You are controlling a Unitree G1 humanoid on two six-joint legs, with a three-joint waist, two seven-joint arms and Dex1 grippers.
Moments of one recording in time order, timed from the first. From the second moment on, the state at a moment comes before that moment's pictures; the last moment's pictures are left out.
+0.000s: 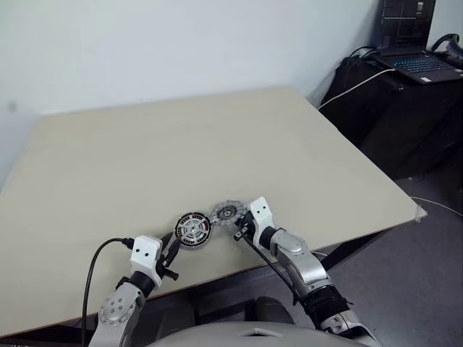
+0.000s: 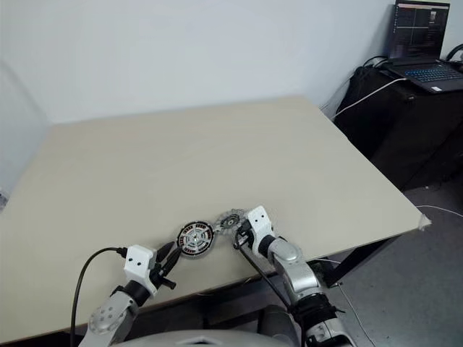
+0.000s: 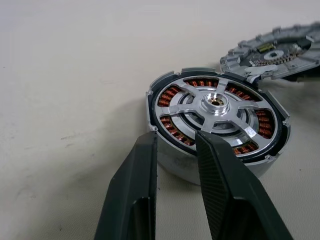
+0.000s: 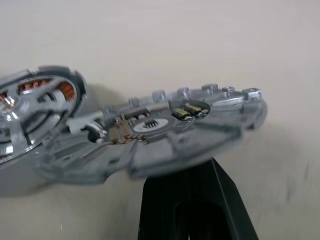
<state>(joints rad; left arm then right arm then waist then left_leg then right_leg) 0.45 0.22 -0.05 -0.11 -0.13 -0.08 -0.41 -0.11 -0.11 0.27 0.33 0.06 0.05 0.49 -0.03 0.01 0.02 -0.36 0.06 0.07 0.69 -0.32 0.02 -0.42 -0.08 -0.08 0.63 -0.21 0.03</state>
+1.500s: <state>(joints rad) 0.53 0.21 -0.05 -0.18 -0.14 -0.05 -0.40 -0.23 -0.09 0.51 0.51 -0.29 -0.47 0.44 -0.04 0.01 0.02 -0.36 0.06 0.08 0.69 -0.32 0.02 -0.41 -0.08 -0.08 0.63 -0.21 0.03</state>
